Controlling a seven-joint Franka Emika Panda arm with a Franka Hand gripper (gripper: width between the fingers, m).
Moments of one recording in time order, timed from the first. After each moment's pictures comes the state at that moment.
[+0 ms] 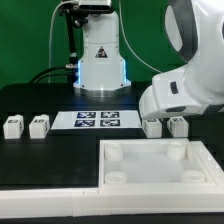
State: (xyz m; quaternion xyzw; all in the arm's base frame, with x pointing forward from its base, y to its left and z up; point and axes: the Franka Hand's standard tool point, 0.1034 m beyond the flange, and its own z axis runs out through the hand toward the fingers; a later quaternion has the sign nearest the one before) arm 0.406 0.159 0.032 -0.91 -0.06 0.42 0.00
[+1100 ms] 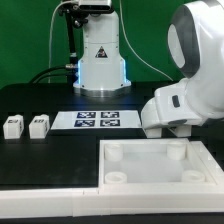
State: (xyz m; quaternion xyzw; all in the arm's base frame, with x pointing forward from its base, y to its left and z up) arm 0.395 0.163 0.009 -0.90 -0.06 0.43 0.00
